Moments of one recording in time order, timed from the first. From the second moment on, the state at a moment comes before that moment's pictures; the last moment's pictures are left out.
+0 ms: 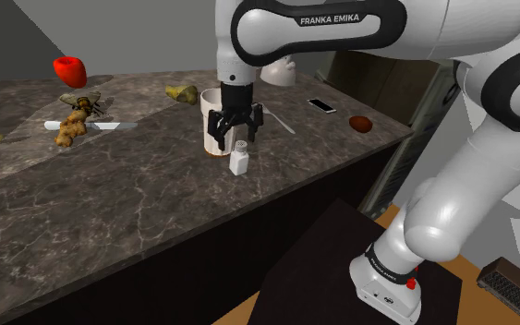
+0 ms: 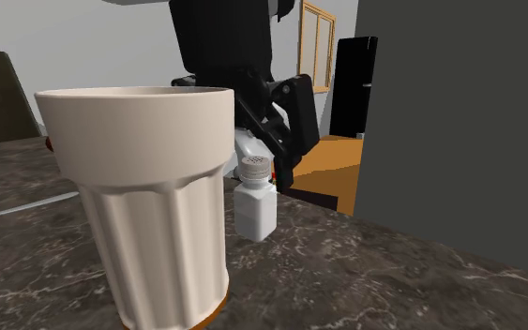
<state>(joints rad) 0.09 -0.01 0.30 -1.85 0.11 1.68 0.55</state>
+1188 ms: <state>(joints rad) 0.09 0.00 0.31 -1.83 0.11 1.65 0.55</state>
